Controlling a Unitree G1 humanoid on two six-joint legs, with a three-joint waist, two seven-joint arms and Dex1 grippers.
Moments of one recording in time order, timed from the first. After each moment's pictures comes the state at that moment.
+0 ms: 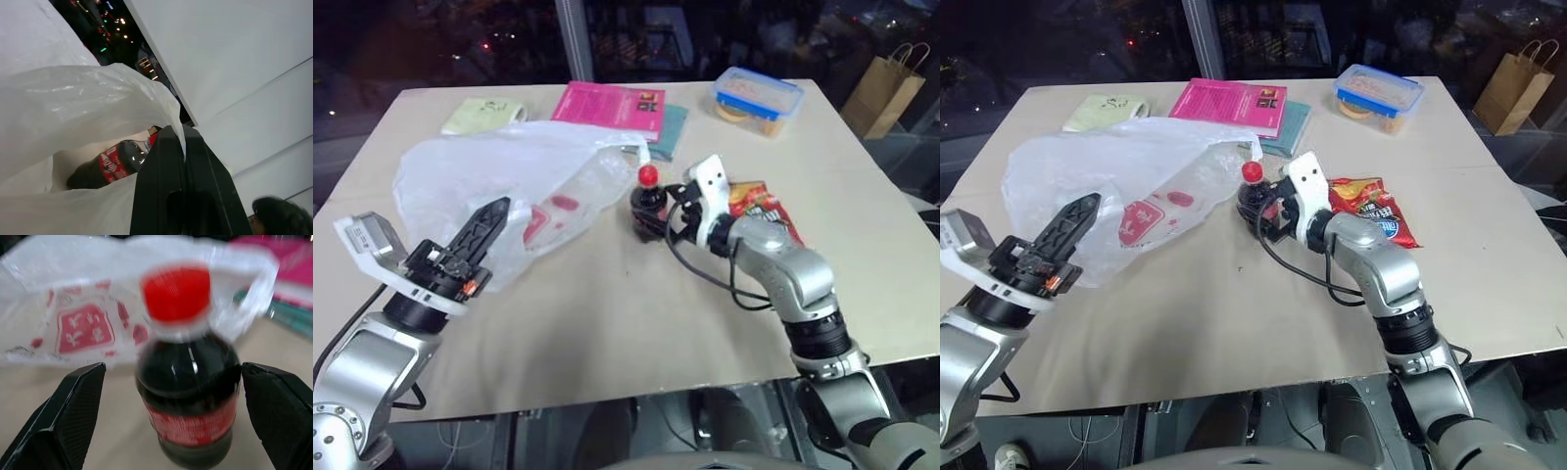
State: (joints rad) left arm 0.13 0.54 0.69 -0.56 -1.96 0.75 0.03; right arm -0.61 -0.14 0.20 -0.12 0.37 0.73 0.42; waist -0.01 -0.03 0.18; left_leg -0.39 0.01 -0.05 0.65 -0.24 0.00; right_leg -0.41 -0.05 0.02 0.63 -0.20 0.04
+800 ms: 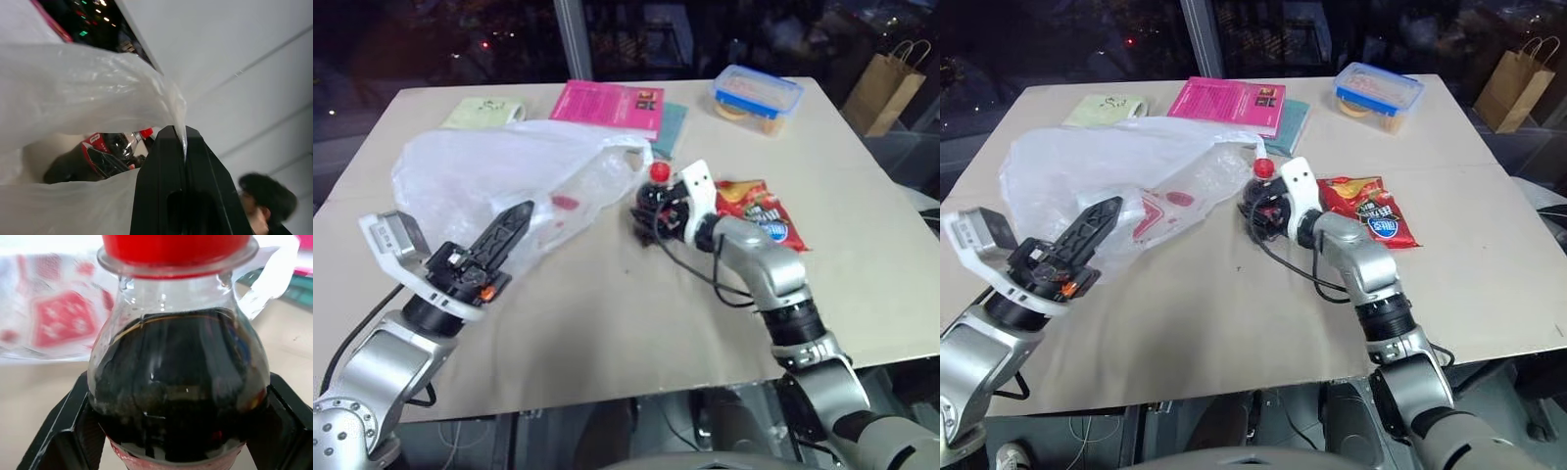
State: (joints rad) left arm 0.14 0.58 0.57 -0.60 -1.96 0.71 -0.07; right arm -0.66 -0.04 0.11 -0.01 0.40 0.76 0.45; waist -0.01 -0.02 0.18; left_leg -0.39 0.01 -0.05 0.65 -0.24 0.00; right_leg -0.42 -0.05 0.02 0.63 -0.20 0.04
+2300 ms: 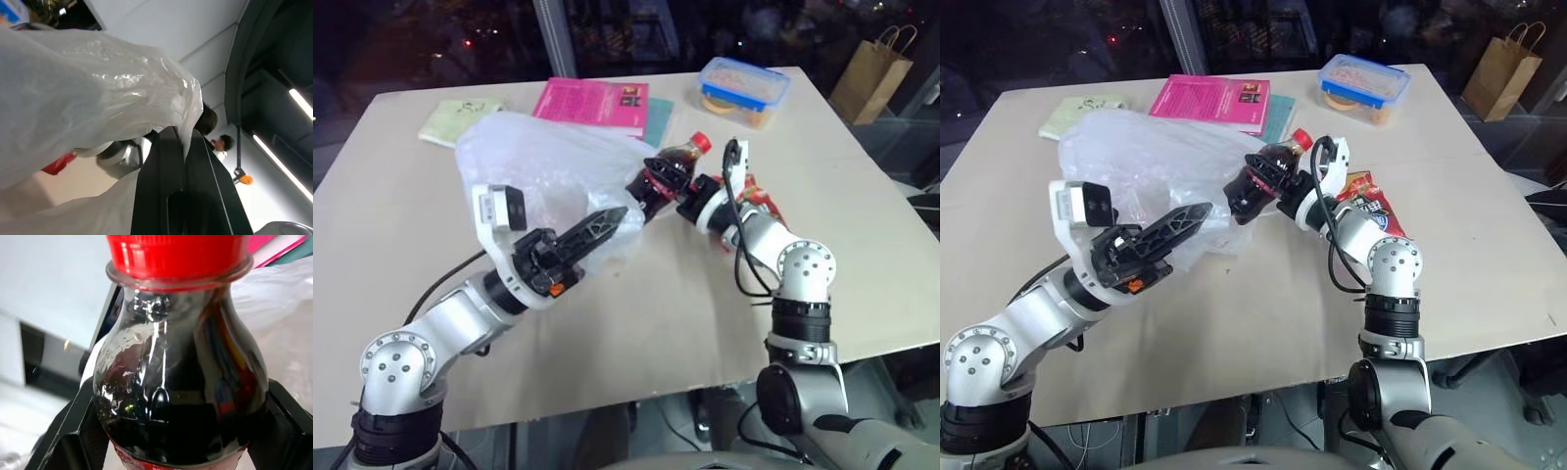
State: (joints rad) left arm -0.12 0.64 0.25 -0.49 -1.96 0.81 -0.21; right arm -0.67 0.13 -0.24 -0.02 1.12 0.95 -0.05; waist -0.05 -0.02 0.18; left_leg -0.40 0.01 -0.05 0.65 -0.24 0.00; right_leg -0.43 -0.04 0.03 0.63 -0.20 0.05
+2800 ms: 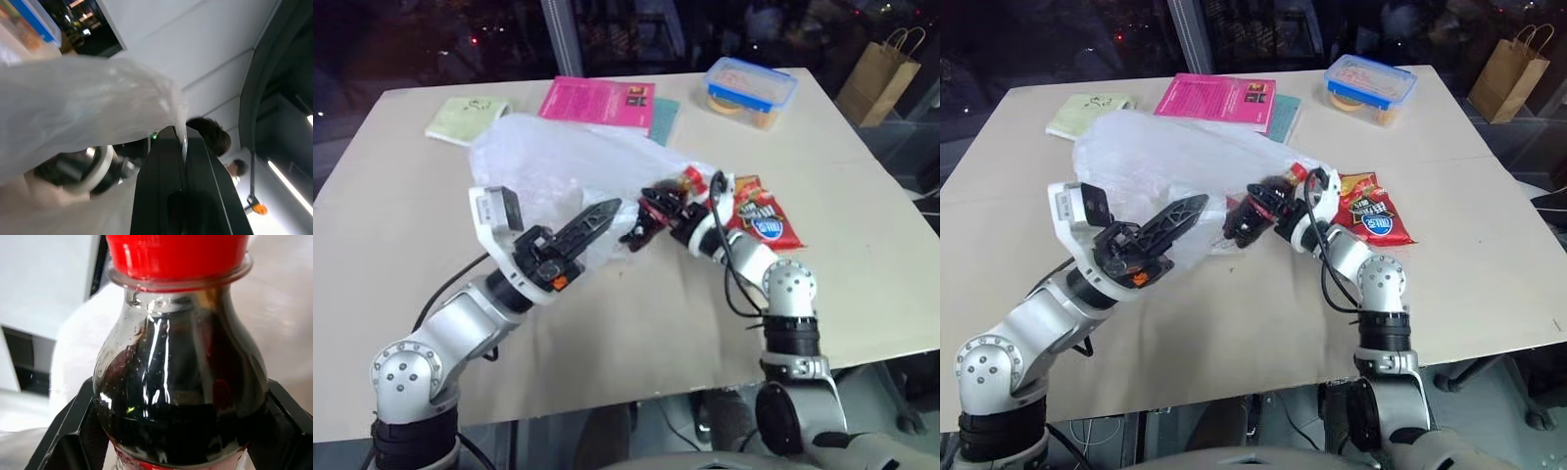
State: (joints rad) left arm -0.09 0.53 0.29 -0.56 -1.96 0.75 -0.04; right arm -0.55 0.14 -0.19 0.05 1.09 0.93 -0.03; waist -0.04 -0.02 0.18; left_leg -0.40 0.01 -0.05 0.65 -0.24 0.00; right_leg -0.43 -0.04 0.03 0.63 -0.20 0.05
